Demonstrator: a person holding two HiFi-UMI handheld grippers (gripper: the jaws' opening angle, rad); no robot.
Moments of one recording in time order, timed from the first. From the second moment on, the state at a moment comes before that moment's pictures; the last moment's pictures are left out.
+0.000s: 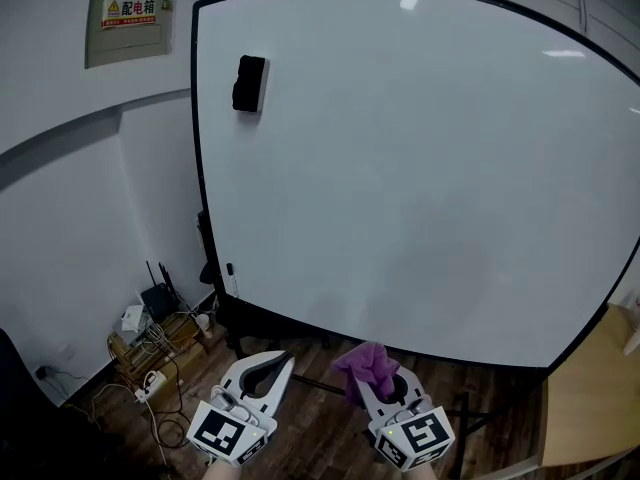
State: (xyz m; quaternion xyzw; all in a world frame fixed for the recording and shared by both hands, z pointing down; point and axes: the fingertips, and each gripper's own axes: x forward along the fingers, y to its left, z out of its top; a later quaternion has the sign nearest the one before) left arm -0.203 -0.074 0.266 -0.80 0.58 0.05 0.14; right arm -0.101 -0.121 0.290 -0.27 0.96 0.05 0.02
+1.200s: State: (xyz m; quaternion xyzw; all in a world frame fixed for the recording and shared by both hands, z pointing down) left arm -0.320 -0.139 0.265 -0.86 0.49 0.05 0.13; right arm -0.214 -0.161 0.294 -0.37 0.93 0.04 0.01
